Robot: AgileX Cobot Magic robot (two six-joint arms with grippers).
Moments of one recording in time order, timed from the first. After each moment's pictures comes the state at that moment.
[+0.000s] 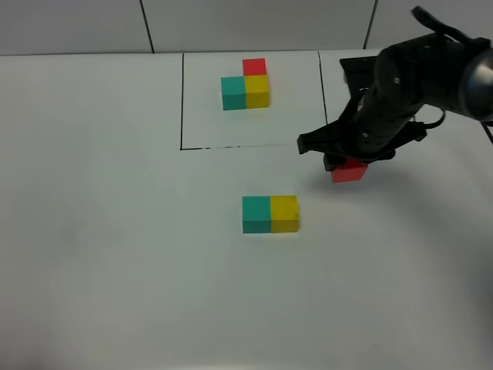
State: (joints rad) left arm -0.02 0.00 -0.50 -0.01 1.04 -0.01; right arm 0.43 1.99 -1.39 0.01 0.74 0.29
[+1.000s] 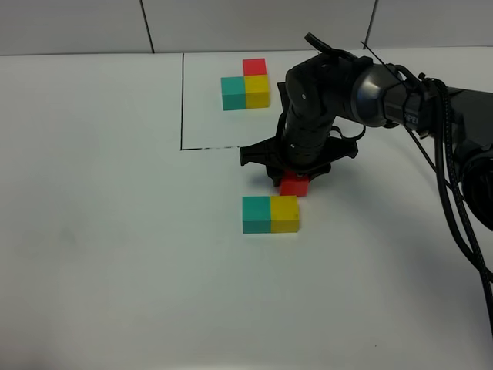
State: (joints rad) left arm -0.02 0.00 -0.50 -0.01 1.04 -0.01; right arm 0.56 2.26 -1.67 -0.01 0.85 0.49
